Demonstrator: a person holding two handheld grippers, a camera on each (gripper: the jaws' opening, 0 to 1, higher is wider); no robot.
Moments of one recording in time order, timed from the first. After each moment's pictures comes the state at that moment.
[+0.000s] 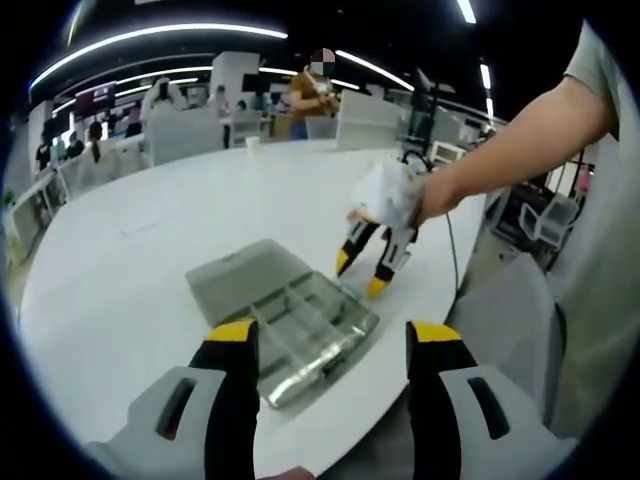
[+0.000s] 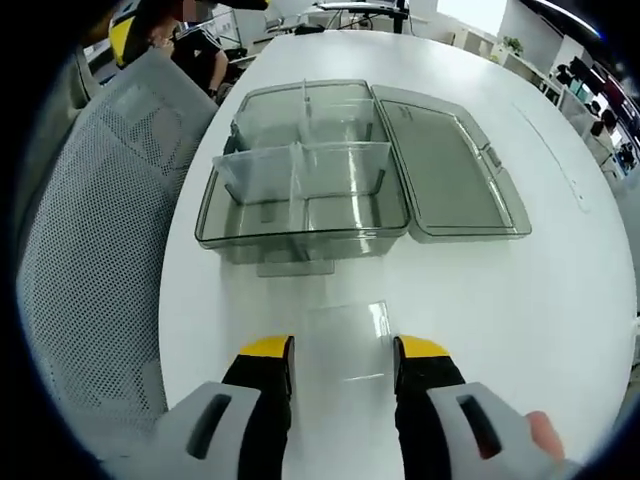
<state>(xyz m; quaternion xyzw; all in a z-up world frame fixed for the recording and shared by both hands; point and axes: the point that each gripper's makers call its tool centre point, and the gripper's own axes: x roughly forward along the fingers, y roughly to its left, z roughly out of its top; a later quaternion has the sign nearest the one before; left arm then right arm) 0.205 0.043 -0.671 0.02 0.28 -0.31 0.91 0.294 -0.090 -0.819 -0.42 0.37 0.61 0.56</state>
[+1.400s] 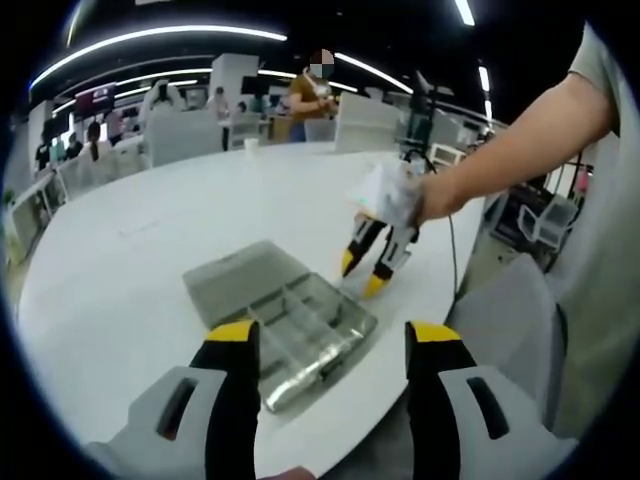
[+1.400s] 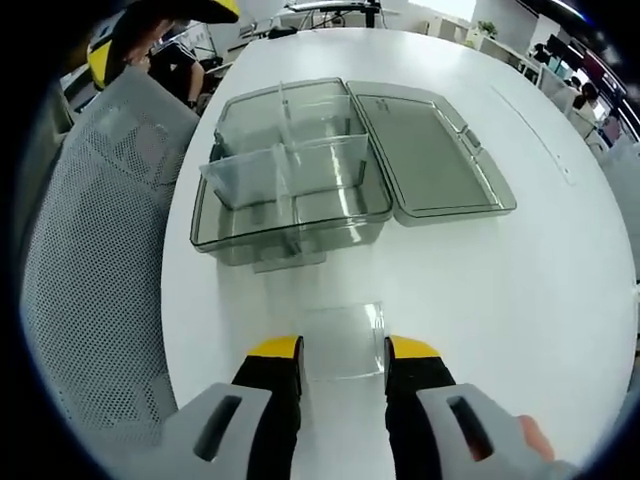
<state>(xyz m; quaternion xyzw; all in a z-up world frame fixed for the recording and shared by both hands) 0.206 0.040 -0.672 0.01 0.27 -0.31 0.91 0.293 -0.098 -0.816 -0.40 0.40 0.58 0.58</state>
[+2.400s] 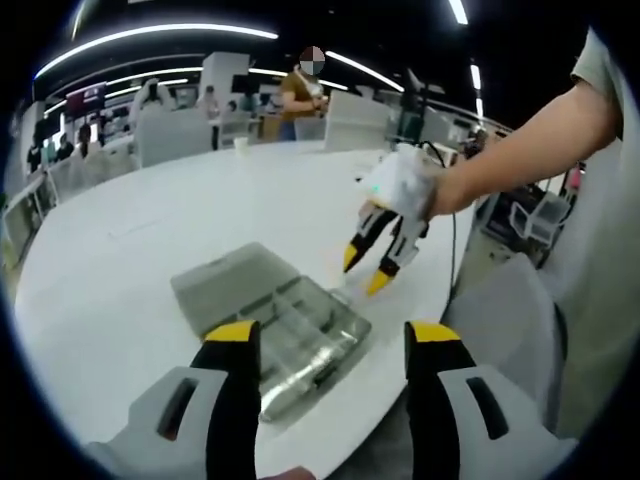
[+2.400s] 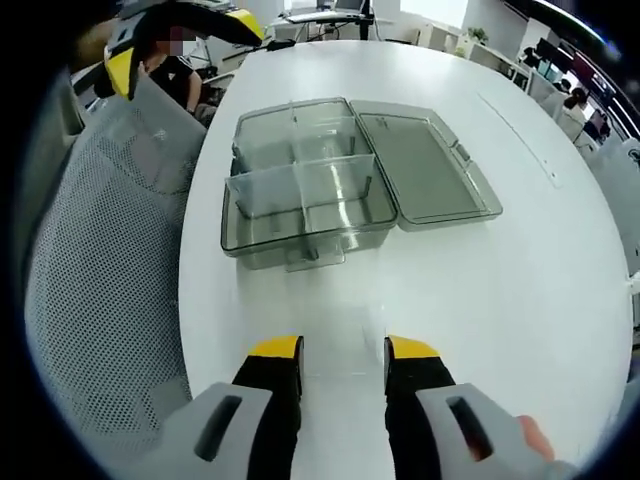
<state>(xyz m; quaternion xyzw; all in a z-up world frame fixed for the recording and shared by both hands) 0.211 0.030 -0.676 0.01 0.27 -0.34 0.90 0.280 -0.103 -0.793 -0.39 0.38 0.58 0.61</state>
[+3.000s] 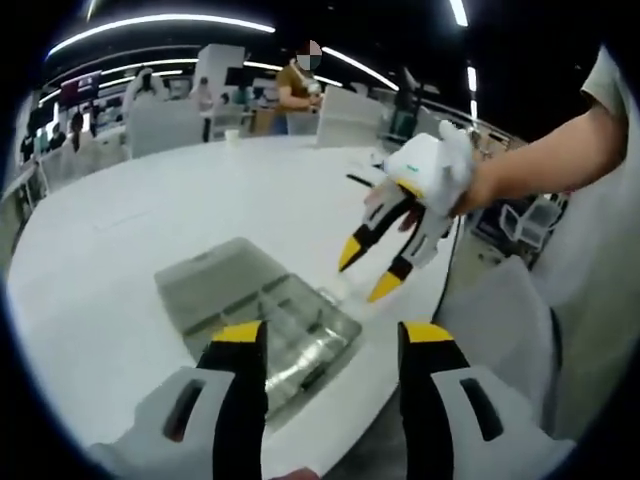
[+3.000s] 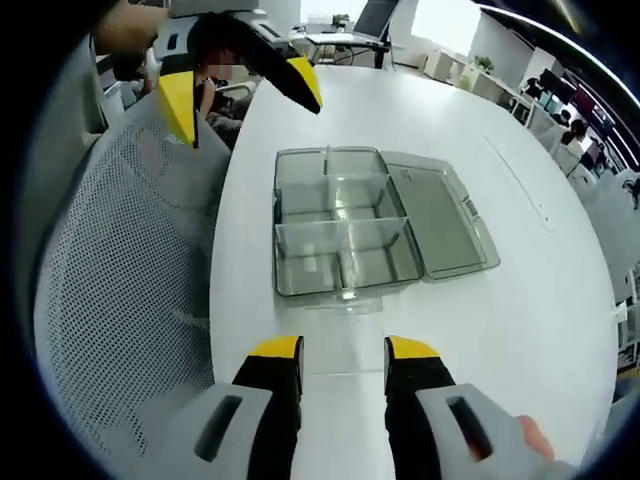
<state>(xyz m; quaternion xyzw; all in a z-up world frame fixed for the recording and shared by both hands) 0.213 0.017 -0.681 -0.01 0.29 -0.36 0.89 0.249 -0.076 -0.758 -0.40 0.32 0.59 0.62</state>
